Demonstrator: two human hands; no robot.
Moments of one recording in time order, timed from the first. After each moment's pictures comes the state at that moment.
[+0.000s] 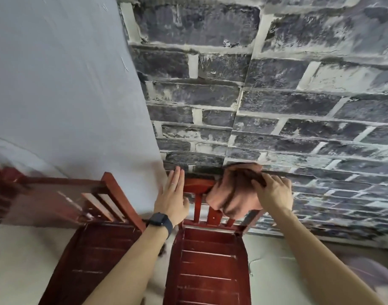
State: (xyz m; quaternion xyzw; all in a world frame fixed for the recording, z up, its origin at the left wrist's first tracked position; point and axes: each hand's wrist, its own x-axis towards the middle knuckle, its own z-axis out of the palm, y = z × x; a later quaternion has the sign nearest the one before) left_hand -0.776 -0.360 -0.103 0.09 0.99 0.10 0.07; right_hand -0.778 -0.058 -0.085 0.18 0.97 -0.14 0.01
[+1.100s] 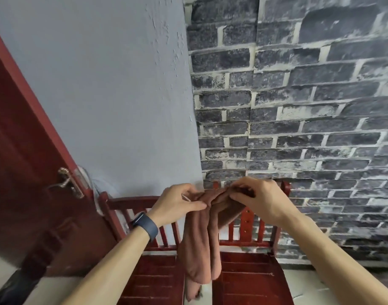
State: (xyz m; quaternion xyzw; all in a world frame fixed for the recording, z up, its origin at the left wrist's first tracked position) left_hand -0.576 -0.513 0.134 0.16 0.89 0.42 0.06; right_hand -0.527 -0.256 0.148 -0.12 0.93 -0.32 -0.12
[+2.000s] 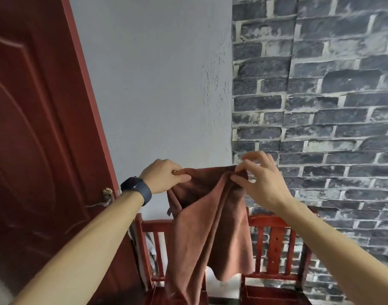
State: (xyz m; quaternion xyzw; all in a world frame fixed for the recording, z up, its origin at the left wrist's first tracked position) left_hand -0.593 -0.704 0.270 0.18 0.95 0.20 -0.13; right_hand -0.529 -0.413 0.238 -0.18 0.87 -0.24 -0.38
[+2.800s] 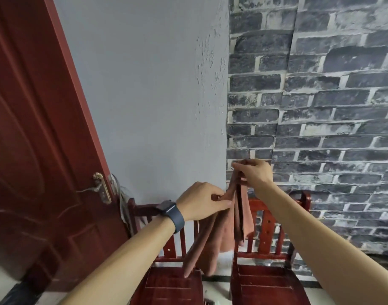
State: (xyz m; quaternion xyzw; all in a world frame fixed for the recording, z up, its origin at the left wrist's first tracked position) left_hand -0.546 -0.605 0.192 0.30 0.92 0.25 0.00; right_hand -0.580 -0.410 0.195 0.16 0.73 -0.66 -0.11
